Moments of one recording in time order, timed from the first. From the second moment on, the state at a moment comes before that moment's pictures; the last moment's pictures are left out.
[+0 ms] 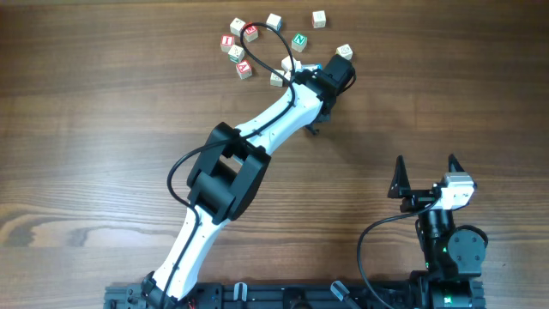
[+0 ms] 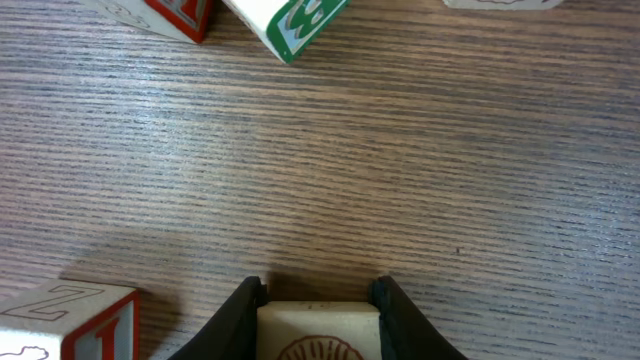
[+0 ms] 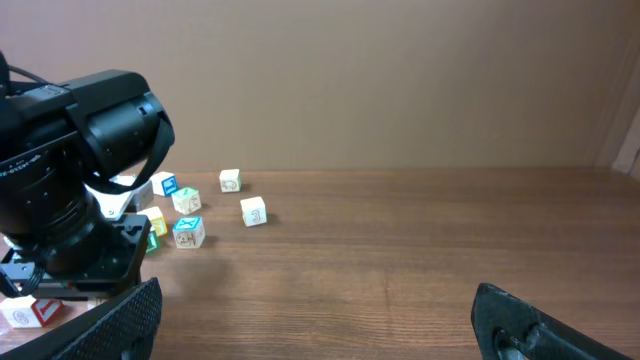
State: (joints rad) left arm -0.69 2.40 1.93 -0.87 -0.31 -0.74; right arm -0.01 0.02 0.01 0.00 -0.04 0.02
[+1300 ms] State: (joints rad) left arm -0.70 2.39 1.91 -0.92 -0.38 -0.72; right arm -0.01 0.02 0.01 0.00 -0.04 0.02
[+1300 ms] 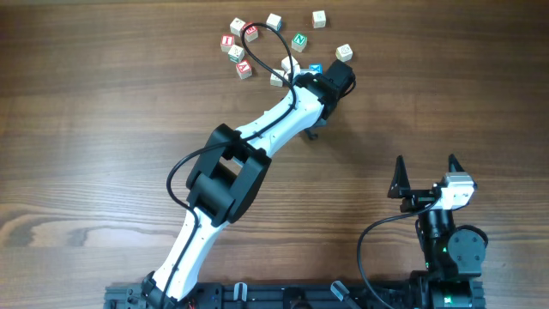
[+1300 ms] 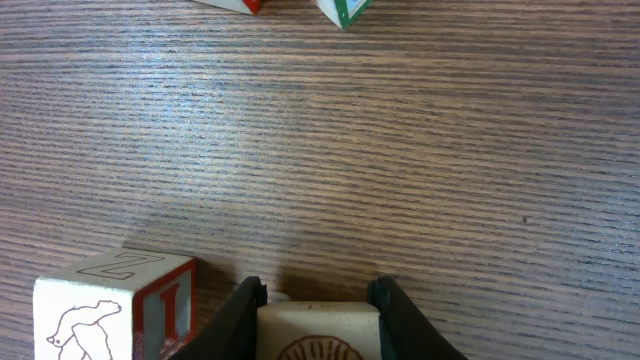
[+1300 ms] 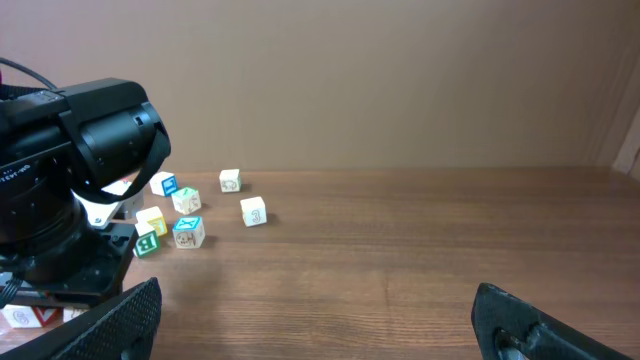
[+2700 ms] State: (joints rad) left arm -0.70 2.36 1.86 -0.86 -0.40 -0.70; right arm -0.01 0.02 0.01 0.00 -0.04 0.02
